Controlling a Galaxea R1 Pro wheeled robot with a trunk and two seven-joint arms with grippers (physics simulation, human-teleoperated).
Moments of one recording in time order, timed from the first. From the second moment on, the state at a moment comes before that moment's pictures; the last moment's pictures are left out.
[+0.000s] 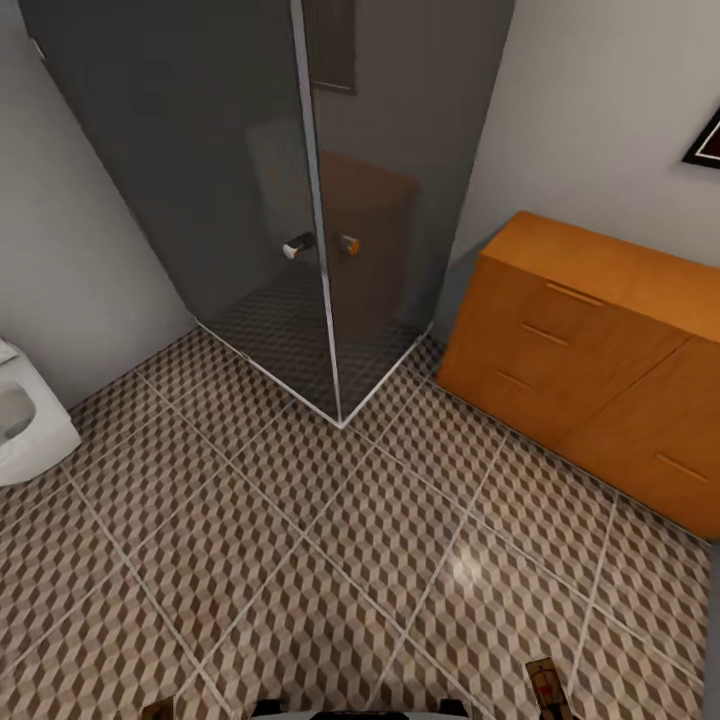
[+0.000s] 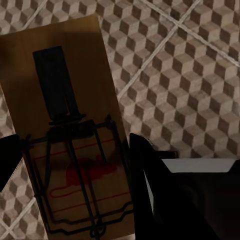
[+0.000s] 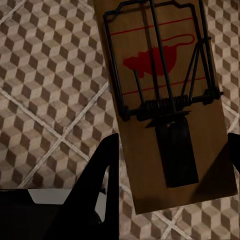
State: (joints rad) left arm -0.30 0.07 -0.32 0.07 0.35 -0.84 0.08; right arm -0.06 -0.17 0.24 -0.50 -0.27 -0.65 -0.05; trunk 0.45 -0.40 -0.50
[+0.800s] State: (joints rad) left arm -0.30 0.07 -0.32 0.07 0.35 -0.84 0.08; right arm -0.06 -0.17 0.24 -0.50 -0.27 -0.65 -0.05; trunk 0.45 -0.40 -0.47
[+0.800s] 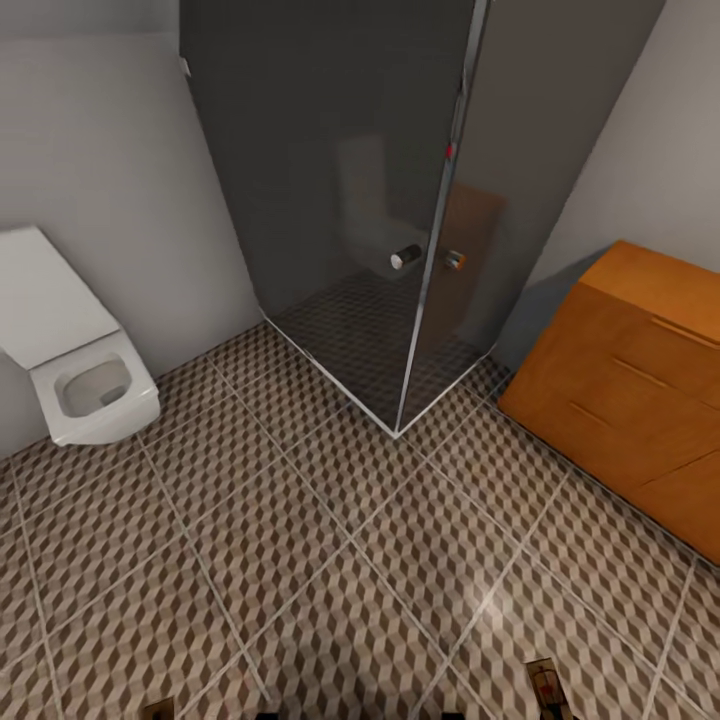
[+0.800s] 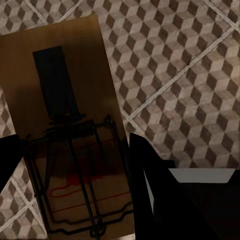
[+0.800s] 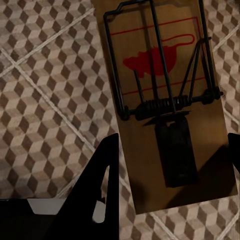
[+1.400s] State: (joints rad) left arm -0.30 0.07 -0.32 0.07 0.35 -0.84 0.08; right arm -0.06 -0.17 0.24 -0.50 -0.27 -0.65 -0.05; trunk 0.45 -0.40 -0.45
